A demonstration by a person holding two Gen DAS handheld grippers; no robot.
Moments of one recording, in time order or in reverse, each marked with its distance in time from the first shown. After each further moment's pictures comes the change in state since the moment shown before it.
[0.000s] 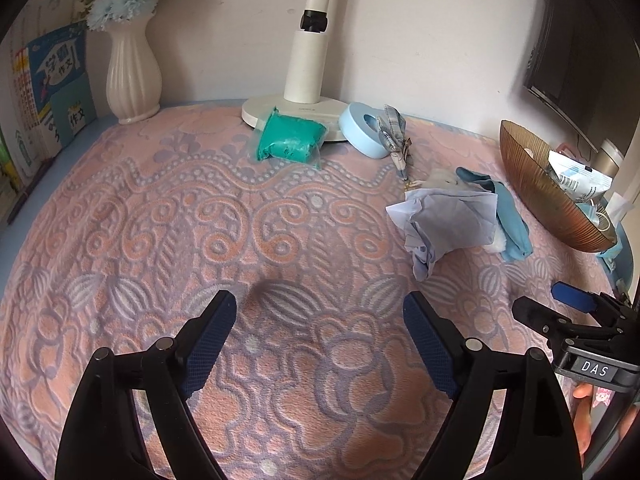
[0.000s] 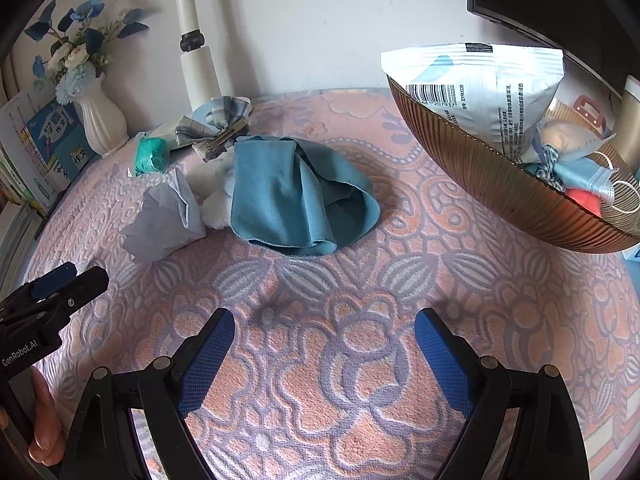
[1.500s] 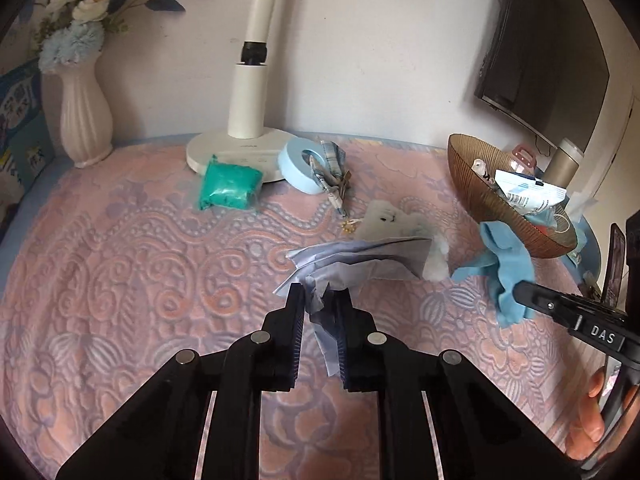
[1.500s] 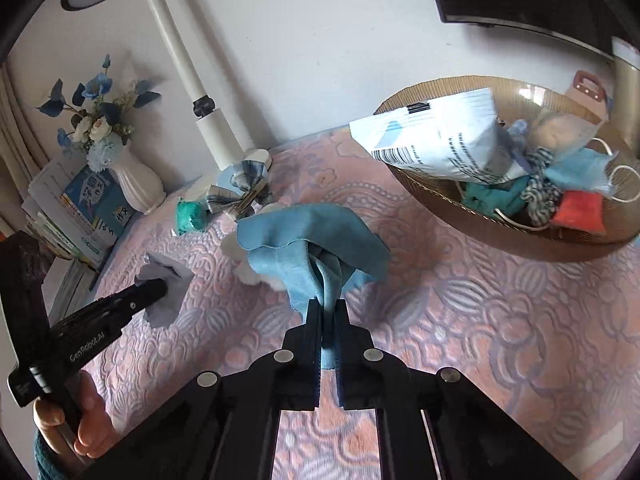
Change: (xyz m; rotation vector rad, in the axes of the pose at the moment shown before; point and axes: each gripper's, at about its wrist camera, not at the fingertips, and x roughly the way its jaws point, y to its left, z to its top) left arm -0.013 -0.026 0.029 0.083 -0.041 -0.144; right arm -0.043 -0.032 0.004 0.129 -0.089 0.191
